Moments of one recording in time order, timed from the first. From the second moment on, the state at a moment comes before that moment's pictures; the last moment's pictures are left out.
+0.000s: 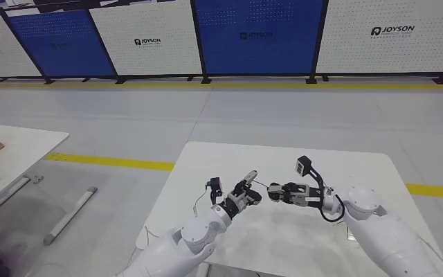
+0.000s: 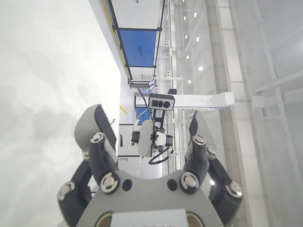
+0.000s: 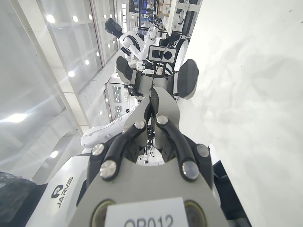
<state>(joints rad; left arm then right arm) 1.28 -1.06 -0.85 -1.65 -0.68 -0.09 0.04 -0.79 -1.15 0.74 -1.07 0.68 -0.12 1.09</state>
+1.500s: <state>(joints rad) 1.30 -1.04 -0.92 -1.63 -0.66 -0.04 -0.26 -0.74 -1.16 0.75 -0.98 0.65 0.01 1.31</state>
